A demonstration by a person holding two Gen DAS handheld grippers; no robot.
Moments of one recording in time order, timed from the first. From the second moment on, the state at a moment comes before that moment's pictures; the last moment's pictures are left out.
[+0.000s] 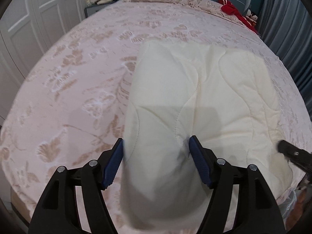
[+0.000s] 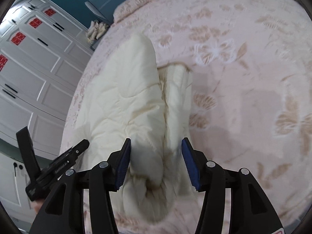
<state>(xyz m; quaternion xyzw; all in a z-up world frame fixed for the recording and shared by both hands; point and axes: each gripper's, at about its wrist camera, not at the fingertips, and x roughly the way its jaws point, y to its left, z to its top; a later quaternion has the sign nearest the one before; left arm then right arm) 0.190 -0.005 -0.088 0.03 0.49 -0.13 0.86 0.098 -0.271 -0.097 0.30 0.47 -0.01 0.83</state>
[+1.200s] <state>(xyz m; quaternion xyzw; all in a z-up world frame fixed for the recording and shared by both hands) 0.144 -0.009 -0.113 0.05 0.52 -0.10 0.85 0.078 -0.254 -0.126 0.26 0.51 -0.02 0.82</state>
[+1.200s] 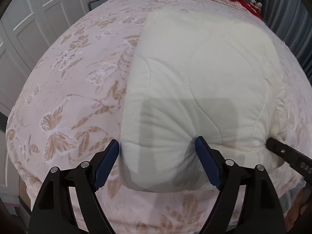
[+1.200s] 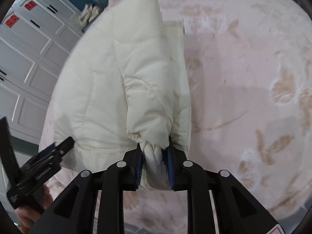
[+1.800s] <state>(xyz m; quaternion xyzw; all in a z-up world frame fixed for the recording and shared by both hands) 0.177 -0.004 -0.108 0.00 0.54 -0.14 0.83 0.094 -0.254 -0.121 0.30 0.49 0.00 0.82</state>
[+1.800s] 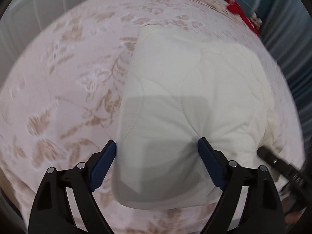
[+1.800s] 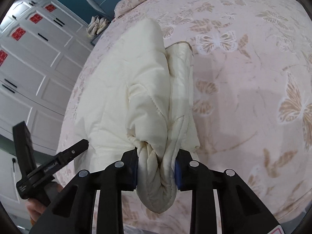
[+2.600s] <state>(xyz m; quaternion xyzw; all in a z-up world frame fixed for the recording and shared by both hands) 0.273 0.004 -0.050 -0.06 0.50 -0.14 0.85 0.164 -0.298 -0.056 0.34 0.44 -0.05 0.83</state>
